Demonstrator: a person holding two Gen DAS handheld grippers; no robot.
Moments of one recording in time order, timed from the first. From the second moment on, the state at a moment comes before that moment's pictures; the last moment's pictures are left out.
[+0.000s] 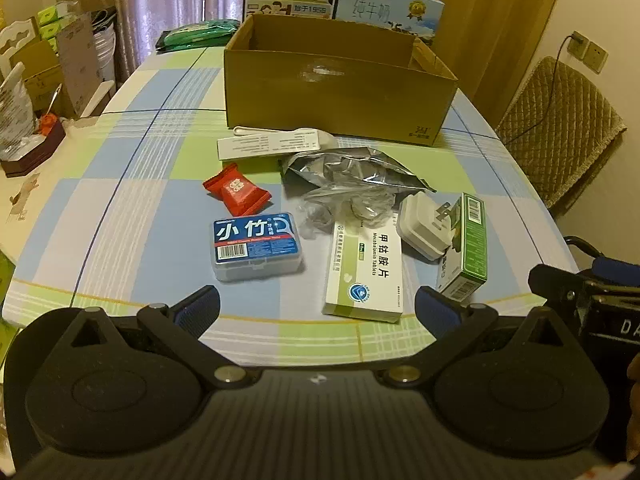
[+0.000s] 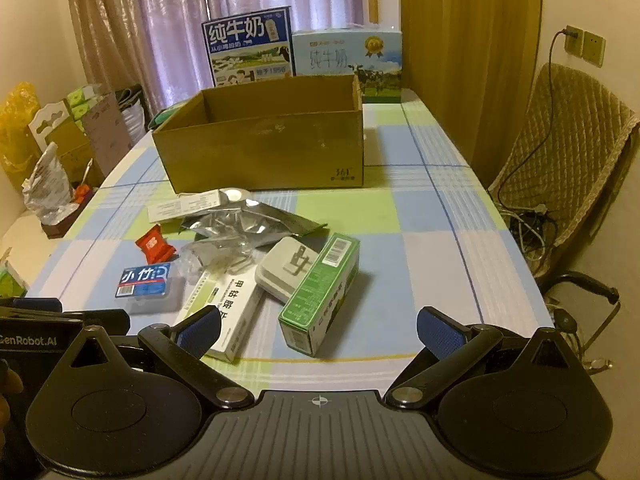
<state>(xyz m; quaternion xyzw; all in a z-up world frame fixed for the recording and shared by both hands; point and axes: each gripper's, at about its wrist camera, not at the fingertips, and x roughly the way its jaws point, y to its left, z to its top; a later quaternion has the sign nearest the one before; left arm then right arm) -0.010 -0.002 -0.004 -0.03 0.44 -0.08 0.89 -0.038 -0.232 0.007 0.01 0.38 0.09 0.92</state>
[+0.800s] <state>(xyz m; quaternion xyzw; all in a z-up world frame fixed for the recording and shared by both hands) 0.015 -0.025 -0.037 0.02 0.47 -0.13 0.87 -0.002 -0.230 -0.026 0.02 0.42 0.09 0.90</state>
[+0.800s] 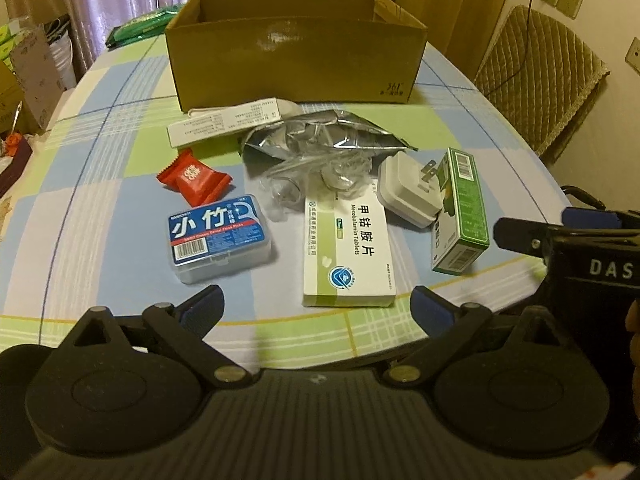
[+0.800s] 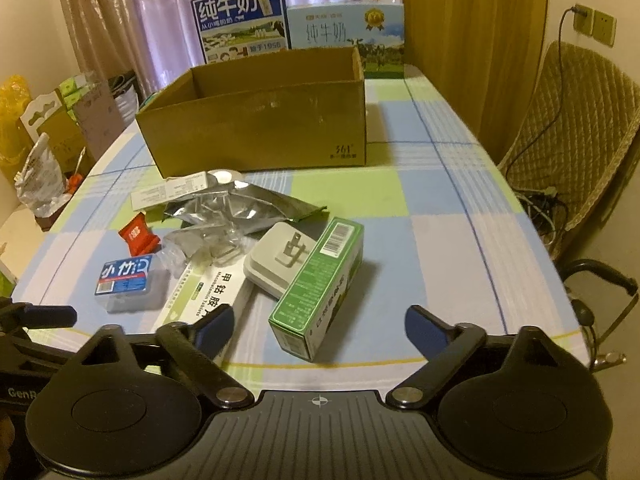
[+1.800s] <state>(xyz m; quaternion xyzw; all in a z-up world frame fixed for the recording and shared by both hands) 0.066 -0.060 -0.087 0.03 0.52 -0.18 0.84 0.049 -0.233 -0.080 0.05 0.48 0.09 0.87</state>
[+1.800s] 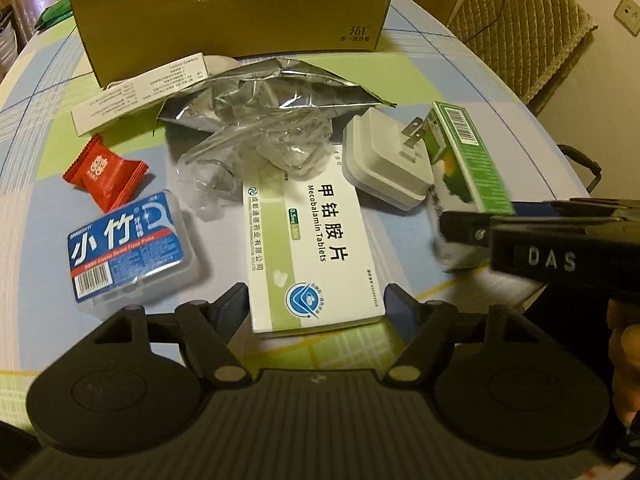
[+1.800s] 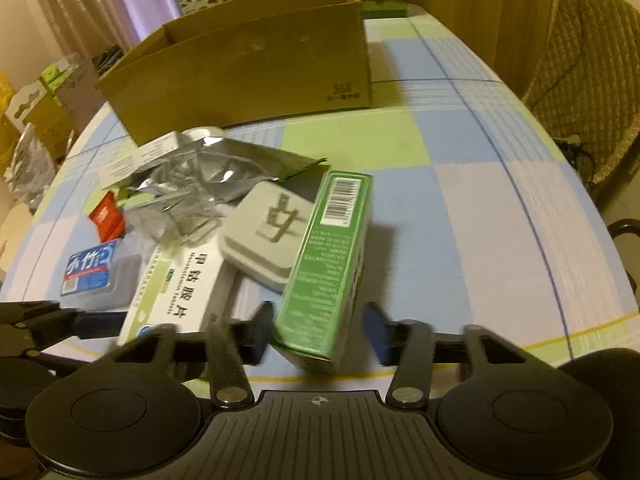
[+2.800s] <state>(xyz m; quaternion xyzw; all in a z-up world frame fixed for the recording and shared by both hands) 0.090 -0.072 -0.098 0.05 0.49 -0.16 0.85 0.070 -0.238 -0.091 0.02 0.49 0.05 0.87</state>
